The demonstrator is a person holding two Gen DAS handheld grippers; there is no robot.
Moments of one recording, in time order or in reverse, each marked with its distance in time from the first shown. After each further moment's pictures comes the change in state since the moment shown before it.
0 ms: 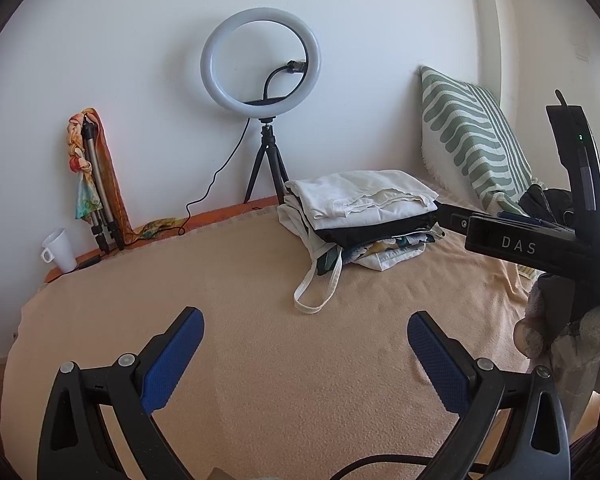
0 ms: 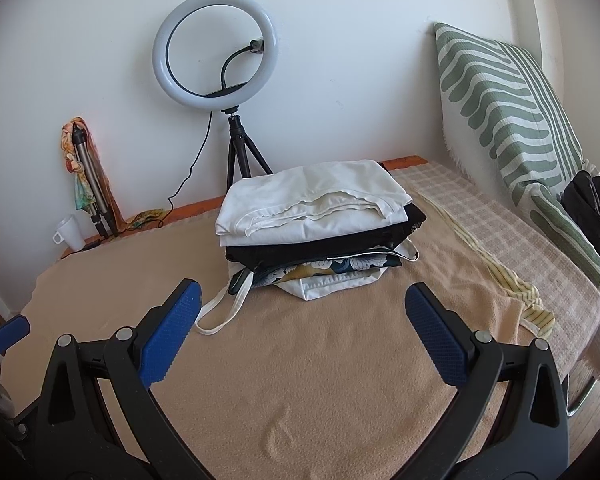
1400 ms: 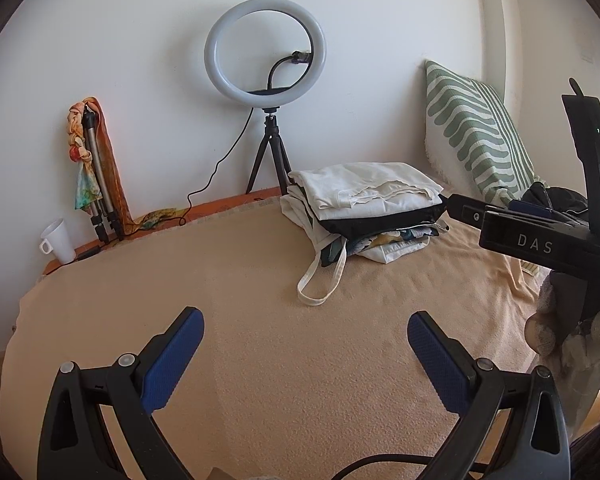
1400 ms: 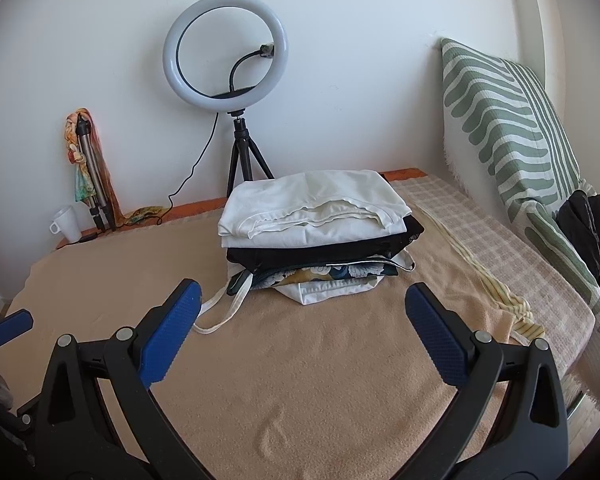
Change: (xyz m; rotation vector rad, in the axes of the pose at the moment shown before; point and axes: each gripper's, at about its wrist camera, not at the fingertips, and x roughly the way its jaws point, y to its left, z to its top) left arm 0.005 0.004 -0.006 -0.006 0.018 0.001; right arm -0.003 0.007 0.003 -0.059 -0.020 -0.007
